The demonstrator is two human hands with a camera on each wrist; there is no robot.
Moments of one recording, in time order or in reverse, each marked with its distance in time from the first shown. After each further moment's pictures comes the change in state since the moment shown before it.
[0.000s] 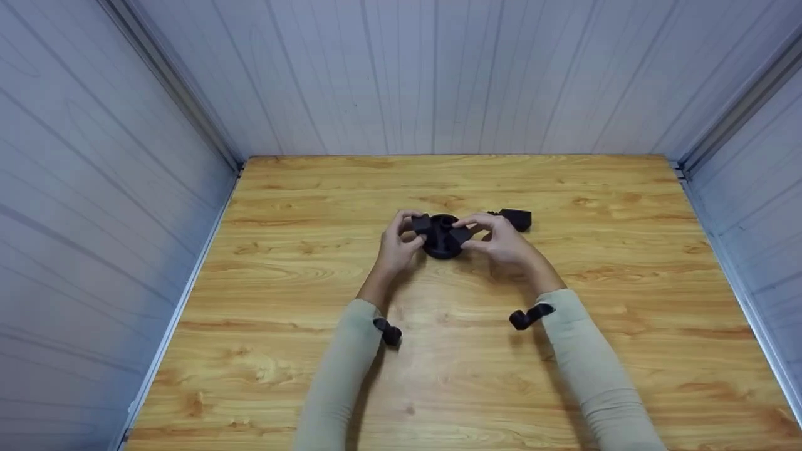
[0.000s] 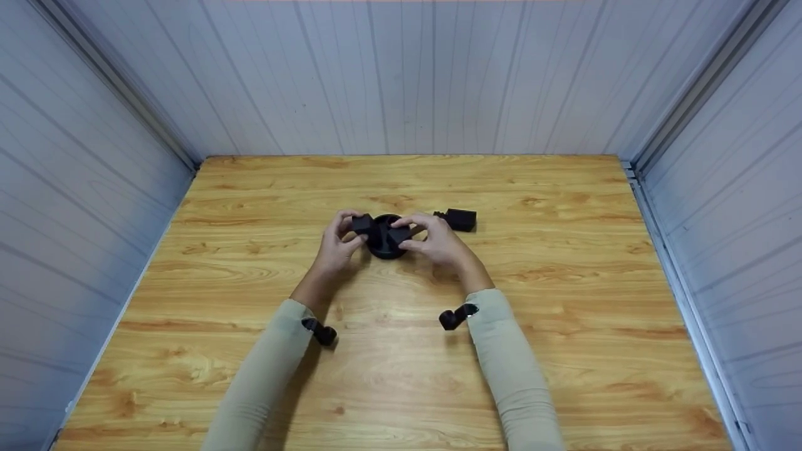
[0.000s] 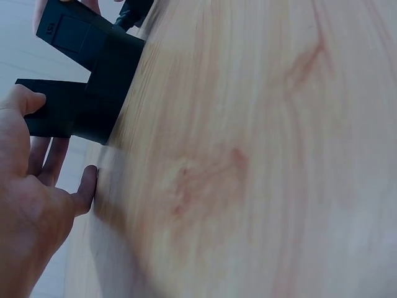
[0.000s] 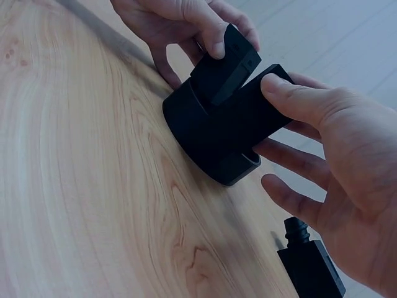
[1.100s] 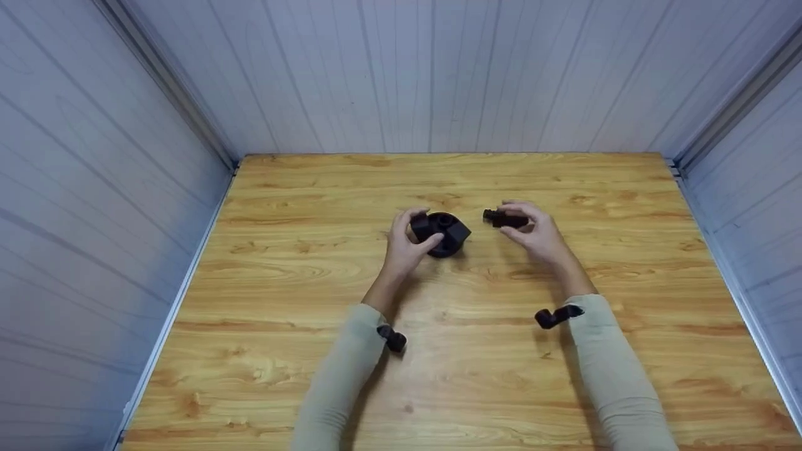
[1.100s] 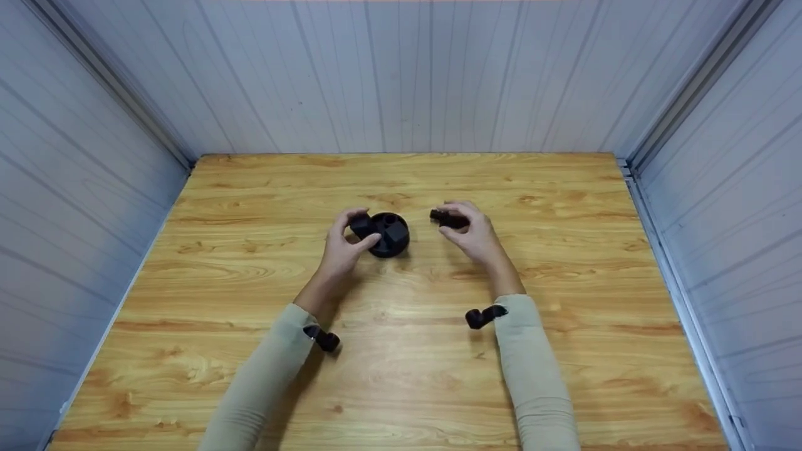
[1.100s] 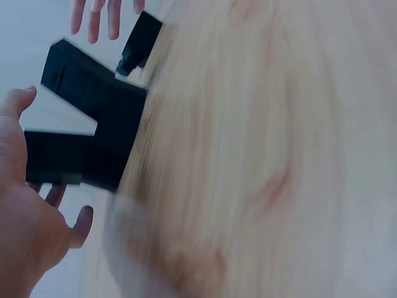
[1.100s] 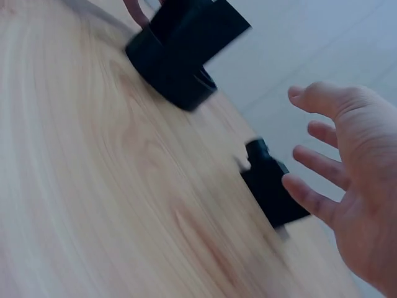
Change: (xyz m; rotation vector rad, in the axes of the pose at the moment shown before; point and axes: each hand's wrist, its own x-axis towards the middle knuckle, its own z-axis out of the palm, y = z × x) left_hand -0.010 0.011 0.020 0.135 0.055 0.076; right_hand -0.038 0.029 -0.043 0.071 0.295 0.107
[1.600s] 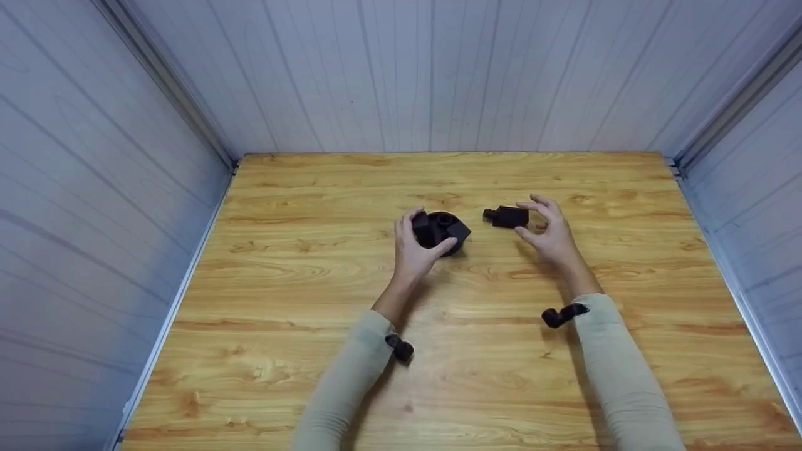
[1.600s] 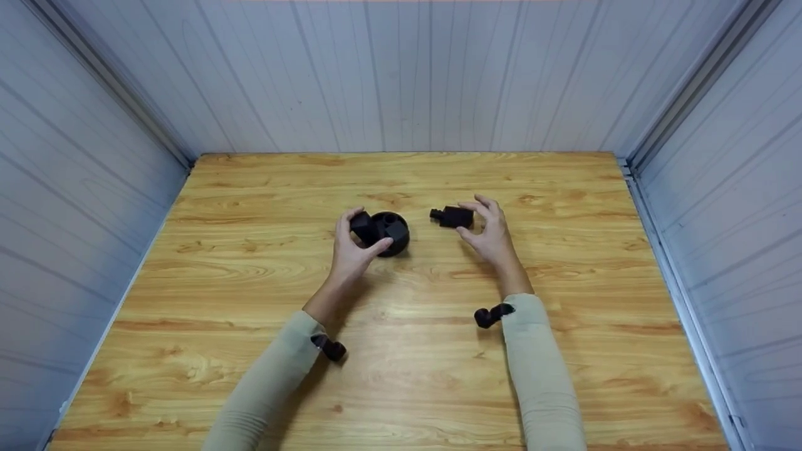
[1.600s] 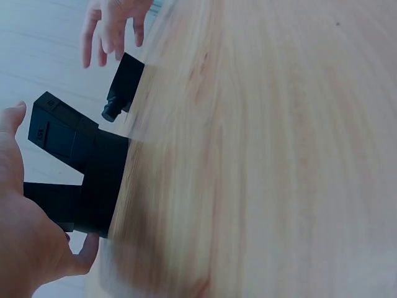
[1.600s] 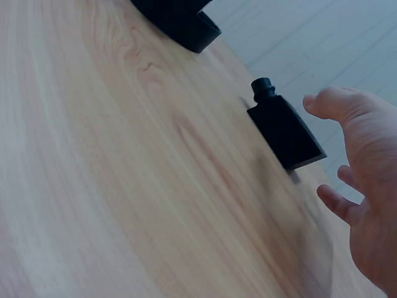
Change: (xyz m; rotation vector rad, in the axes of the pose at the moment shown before) left_hand -0.015 0.010 0.023 0.096 0.107 -0.107; right_hand -0.007 0.028 -0.018 -0.077 0.075 0.074
